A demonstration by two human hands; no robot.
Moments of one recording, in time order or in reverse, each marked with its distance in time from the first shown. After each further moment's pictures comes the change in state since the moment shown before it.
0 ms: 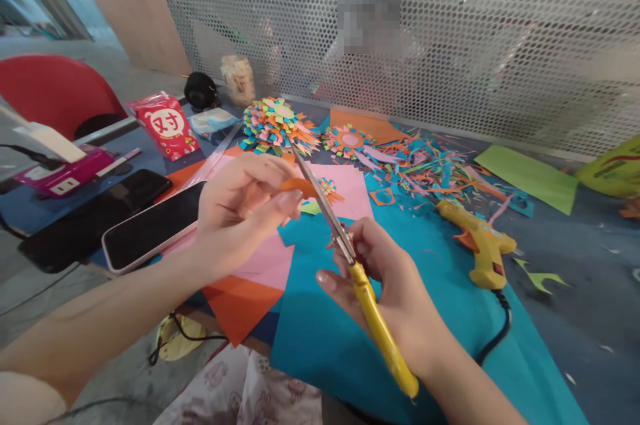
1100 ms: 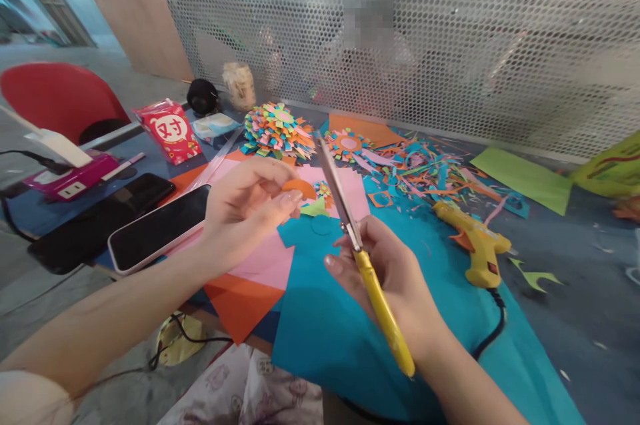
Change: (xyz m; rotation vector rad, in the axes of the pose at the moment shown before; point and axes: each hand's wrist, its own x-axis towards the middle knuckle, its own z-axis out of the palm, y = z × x) left_hand 0.004 -0.006 -0.002 0.036 -0.012 0.074; right_hand 0.005 -0.004 0.004 0.128 0.061 0.021
